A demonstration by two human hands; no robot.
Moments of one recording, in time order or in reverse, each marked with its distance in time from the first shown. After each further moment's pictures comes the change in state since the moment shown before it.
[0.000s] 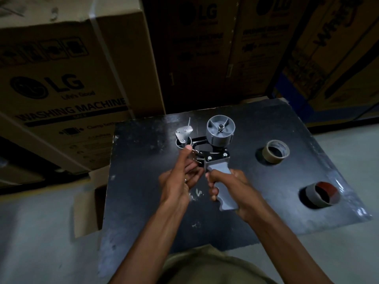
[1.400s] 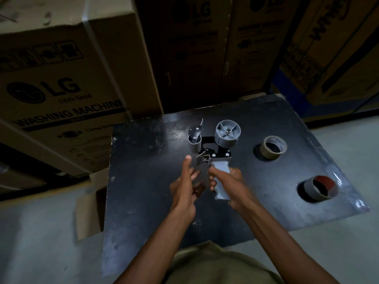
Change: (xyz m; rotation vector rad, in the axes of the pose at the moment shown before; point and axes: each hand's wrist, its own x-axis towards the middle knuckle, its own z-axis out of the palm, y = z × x) left_hand 0.019 -0.049 -0.012 0.152 -0.008 -0.106; right_hand 0.045 0.040 -0.022 0.017 0.186 -0.047
